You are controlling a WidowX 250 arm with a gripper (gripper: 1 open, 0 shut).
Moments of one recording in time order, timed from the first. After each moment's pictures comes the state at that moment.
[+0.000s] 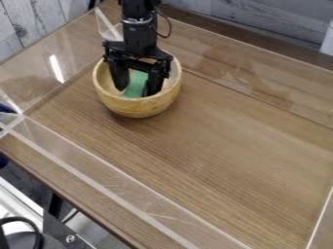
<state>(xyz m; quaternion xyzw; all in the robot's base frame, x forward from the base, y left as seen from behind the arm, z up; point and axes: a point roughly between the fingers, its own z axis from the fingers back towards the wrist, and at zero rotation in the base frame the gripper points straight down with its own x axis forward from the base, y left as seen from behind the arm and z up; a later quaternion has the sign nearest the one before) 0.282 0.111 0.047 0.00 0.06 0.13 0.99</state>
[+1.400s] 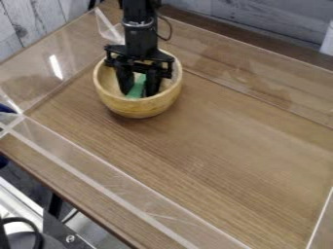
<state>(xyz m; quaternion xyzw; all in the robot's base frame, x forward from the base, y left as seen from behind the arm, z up) 0.285 0.108 0.044 -0.02 0.06 0.14 0.99</state>
